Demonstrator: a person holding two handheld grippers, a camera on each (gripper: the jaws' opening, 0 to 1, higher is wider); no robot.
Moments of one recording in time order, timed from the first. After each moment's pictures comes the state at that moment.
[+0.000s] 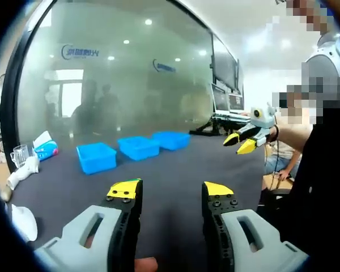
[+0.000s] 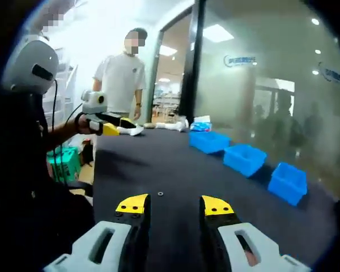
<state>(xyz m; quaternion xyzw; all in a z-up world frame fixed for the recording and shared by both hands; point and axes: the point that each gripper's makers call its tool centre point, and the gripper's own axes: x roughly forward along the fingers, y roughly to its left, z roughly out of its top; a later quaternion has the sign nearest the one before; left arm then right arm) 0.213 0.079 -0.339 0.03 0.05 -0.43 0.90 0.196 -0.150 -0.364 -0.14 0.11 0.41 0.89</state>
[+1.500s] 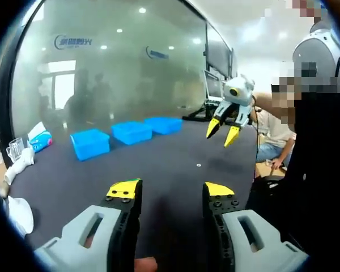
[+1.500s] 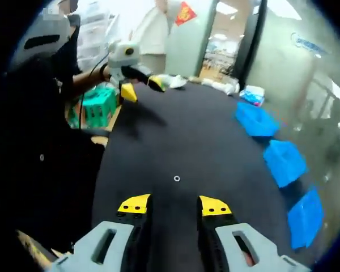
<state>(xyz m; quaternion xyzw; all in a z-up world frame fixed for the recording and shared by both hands) 0.198 0.082 -0.366 0.06 0.09 -0.46 0.88 0.206 -0.104 -0.398 -0.33 0.25 0.54 0.74</state>
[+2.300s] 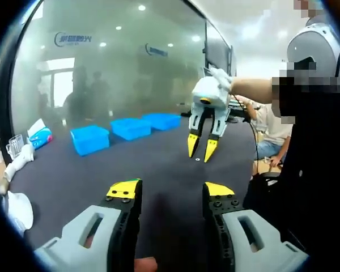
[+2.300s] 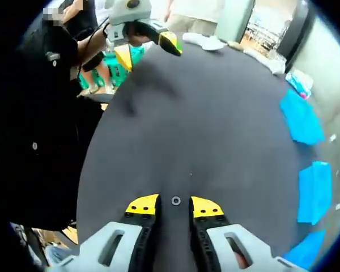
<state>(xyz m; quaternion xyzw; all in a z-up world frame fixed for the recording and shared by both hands) 0.193 0.087 -0.374 0.06 0.10 -0.46 0.88 0.223 -0.059 -0.442 -0.41 0.36 0.58 0.61</state>
